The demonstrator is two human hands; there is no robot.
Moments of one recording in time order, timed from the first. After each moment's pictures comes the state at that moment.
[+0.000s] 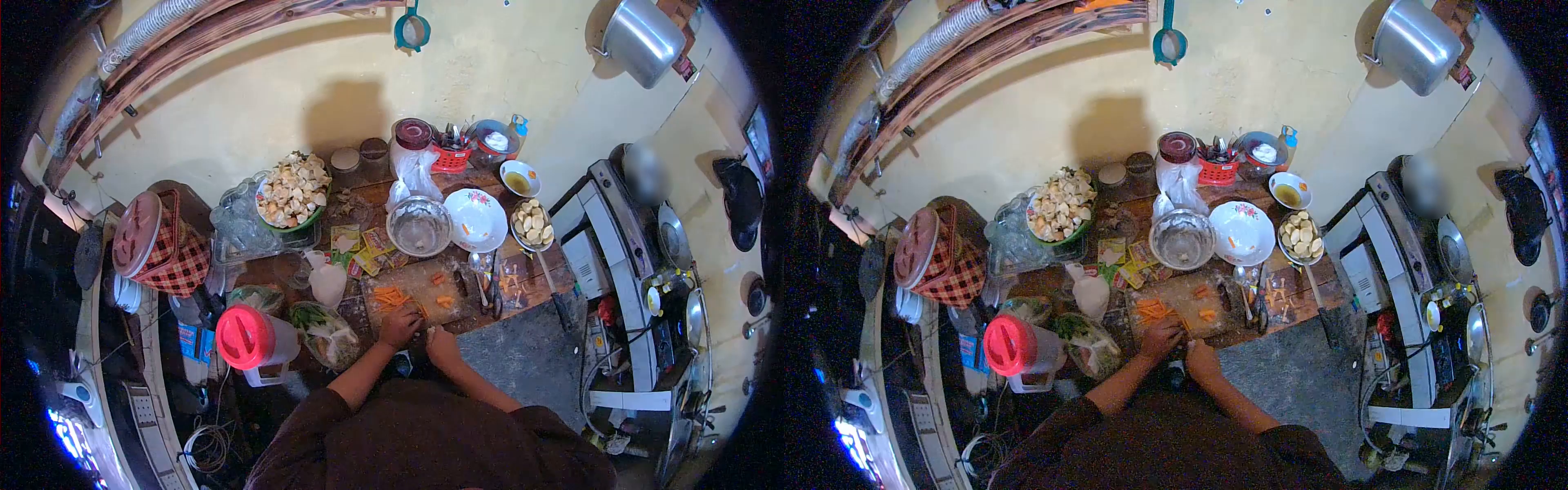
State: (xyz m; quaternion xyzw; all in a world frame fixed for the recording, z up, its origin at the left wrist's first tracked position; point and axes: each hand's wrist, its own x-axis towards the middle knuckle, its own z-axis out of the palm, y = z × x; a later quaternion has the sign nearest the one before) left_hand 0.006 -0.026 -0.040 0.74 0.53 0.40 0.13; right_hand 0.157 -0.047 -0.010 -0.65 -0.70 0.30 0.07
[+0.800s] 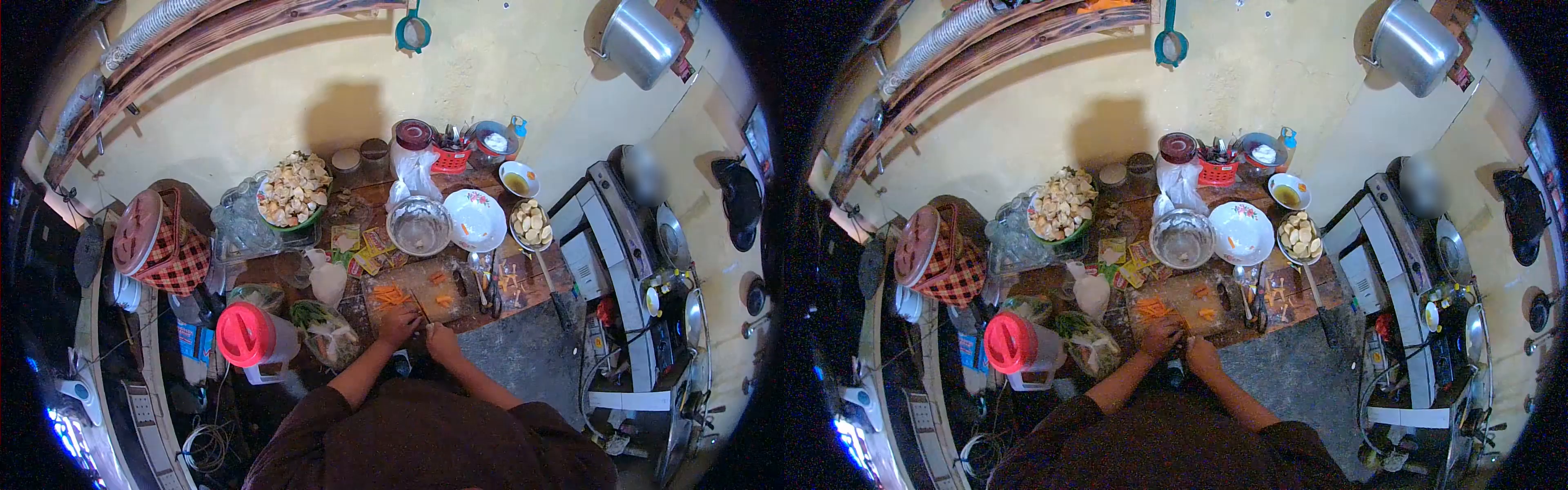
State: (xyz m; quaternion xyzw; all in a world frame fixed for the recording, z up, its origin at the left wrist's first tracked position) left_hand 0.004 -0.022 -0.052 0.74 0.51 0.41 0.13; right_hand 0.156 -0.040 -0.002 -0.62 -0.72 0.29 0.11
